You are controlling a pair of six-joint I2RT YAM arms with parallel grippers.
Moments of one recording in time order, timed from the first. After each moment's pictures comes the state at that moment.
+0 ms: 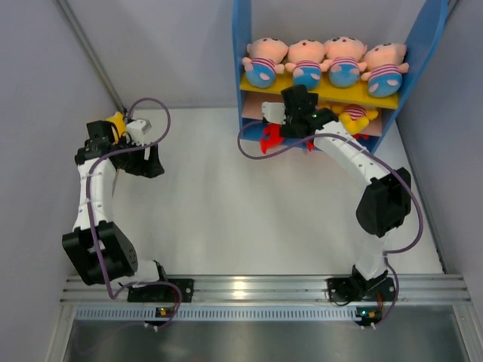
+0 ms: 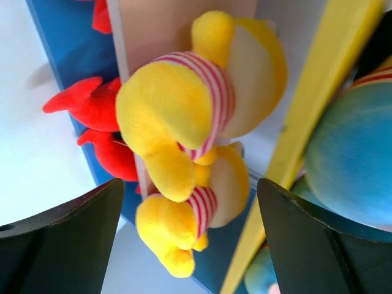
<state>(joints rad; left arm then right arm) 0.29 1.39 1.31 -0.88 0.60 0.46 0.50 1.87 1.79 -0.62 0.46 -1.17</state>
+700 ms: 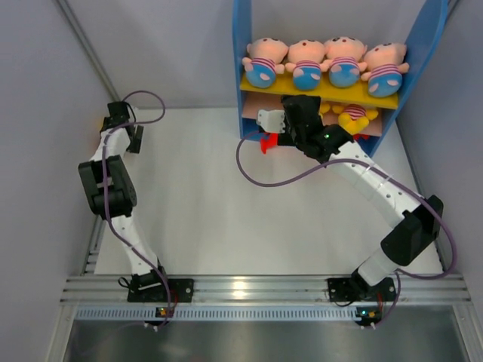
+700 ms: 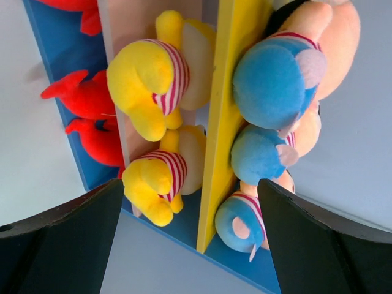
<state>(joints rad) 0.25 2.03 1.63 -0.44 -0.31 0.42 0.65 1.58 1.63 -0.58 0.54 -1.19</state>
